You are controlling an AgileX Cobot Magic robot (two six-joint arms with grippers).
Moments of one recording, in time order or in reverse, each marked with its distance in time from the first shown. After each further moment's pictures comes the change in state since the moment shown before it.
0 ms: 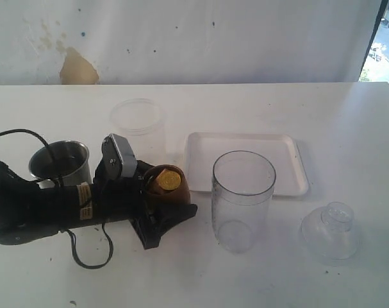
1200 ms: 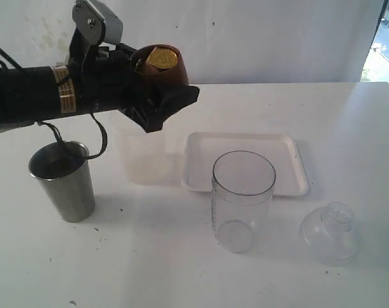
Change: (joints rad) left arm 0.000 -0.401 -0.256 0.198 0.398 -0.448; right arm 0.000 0.000 0.000 0.000 0.000 0.000
